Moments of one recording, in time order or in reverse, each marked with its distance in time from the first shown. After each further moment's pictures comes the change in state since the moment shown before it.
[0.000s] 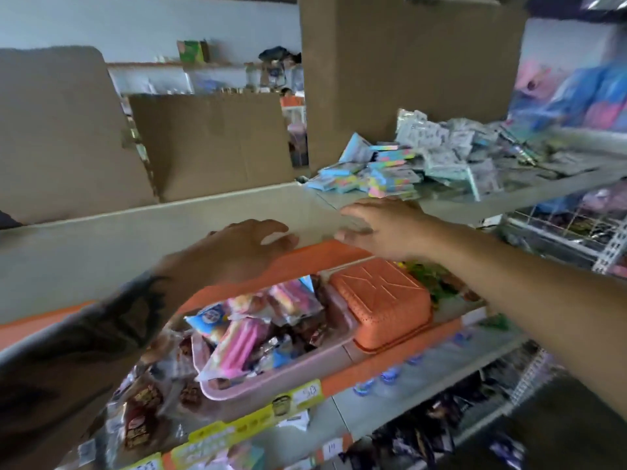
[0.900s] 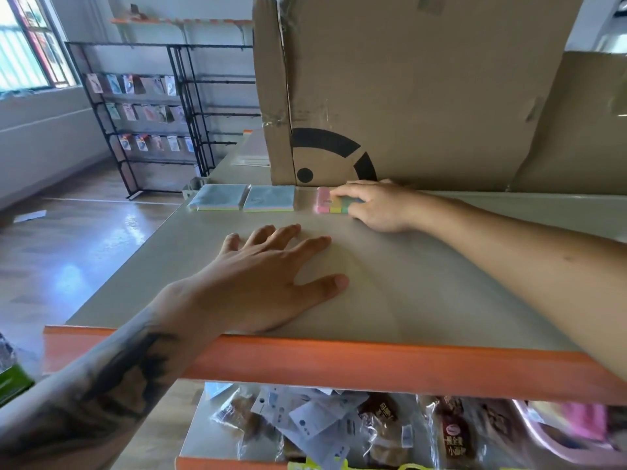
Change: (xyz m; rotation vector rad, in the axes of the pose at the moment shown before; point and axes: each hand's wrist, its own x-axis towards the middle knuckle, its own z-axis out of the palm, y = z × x) left_hand -0.217 -0.426 -0.150 0.264 -0.095 -0.276; right_hand 0.250 -0.552 0.091 0.192 -0.208 -0.385
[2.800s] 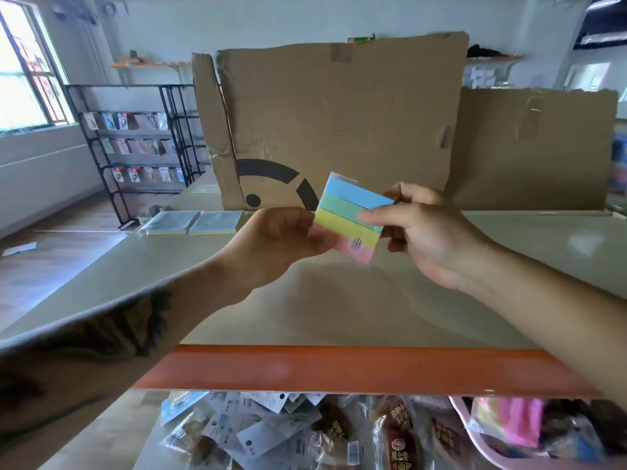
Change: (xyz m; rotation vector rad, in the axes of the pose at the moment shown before) left_hand 0.060 0.082 -0.014 -1.122 0.299 0.197; right_hand -0.146 0.051 -0.038 1.134 0.362 0.019
